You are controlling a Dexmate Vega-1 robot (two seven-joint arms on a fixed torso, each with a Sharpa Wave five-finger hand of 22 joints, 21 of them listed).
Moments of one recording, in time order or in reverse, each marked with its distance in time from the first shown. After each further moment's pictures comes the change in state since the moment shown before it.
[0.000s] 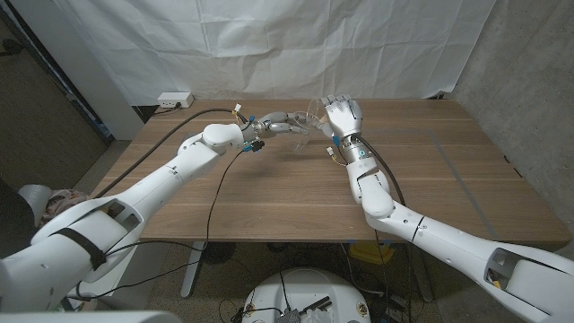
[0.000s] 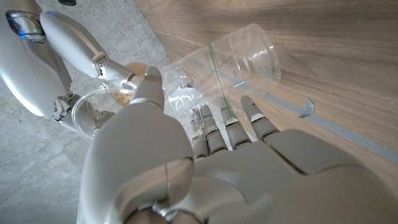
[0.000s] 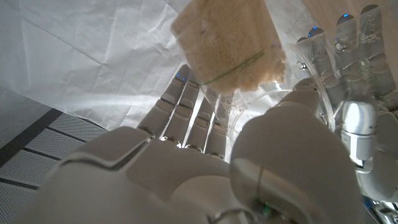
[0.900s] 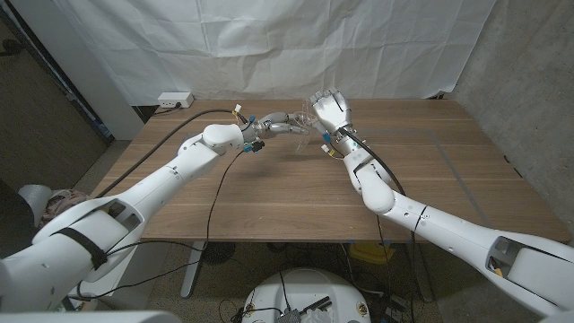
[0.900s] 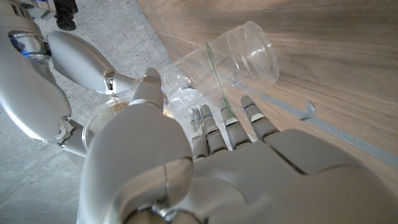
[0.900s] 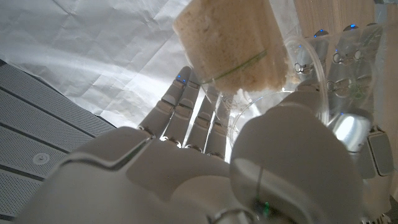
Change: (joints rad) left arm -0.001 -0.003 0.001 0.012 -0.009 -0.008 -0.012; left_hand -0.018 0.006 0.000 0.000 0.000 0.008 0.000 -0.011 0.002 0.007 0.004 -0.007 0.000 0.000 0.000 0.000 0.000 0.000 0.000 0.000 0.000; right arm 0.060 -0.015 -0.014 0.020 -0.300 0.079 0.226; right_hand 0.001 -0.001 -0.036 0.008 -0.001 0.005 -0.005 0.009 -0.003 0.003 -0.008 0.000 0.005 0.000 0.000 -0.025 0.010 -0.018 -0.018 0.004 -0.005
